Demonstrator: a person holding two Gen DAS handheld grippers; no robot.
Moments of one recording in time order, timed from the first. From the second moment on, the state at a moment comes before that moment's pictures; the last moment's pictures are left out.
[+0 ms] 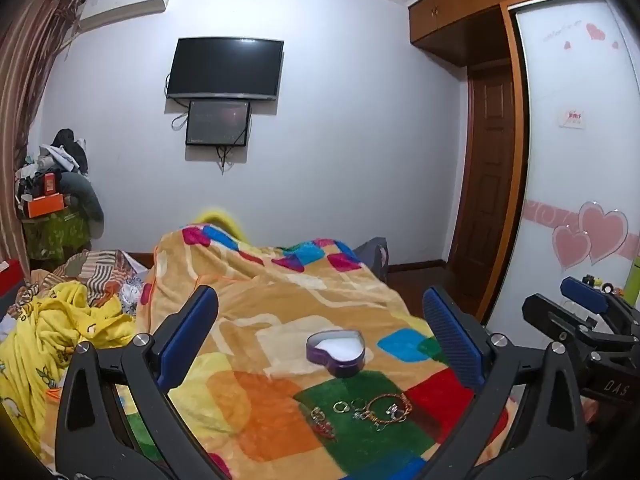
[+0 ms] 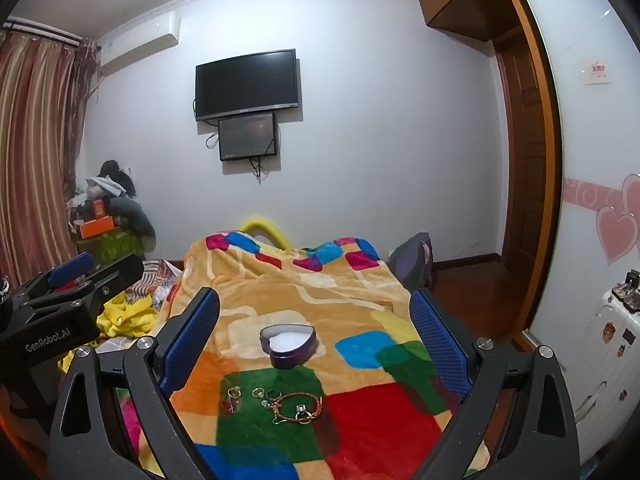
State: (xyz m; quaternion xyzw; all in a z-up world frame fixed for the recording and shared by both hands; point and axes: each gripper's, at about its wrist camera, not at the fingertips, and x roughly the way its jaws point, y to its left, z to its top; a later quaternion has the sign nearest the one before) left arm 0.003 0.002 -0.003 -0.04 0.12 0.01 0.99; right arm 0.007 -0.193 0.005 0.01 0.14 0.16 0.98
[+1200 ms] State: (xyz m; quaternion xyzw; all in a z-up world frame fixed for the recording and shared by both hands) left arm 0.105 0.008 -0.157 -0.01 0.43 -0.09 0.90; right arm 0.096 -0.192 -0.137 -0.03 0.39 0.20 0.90
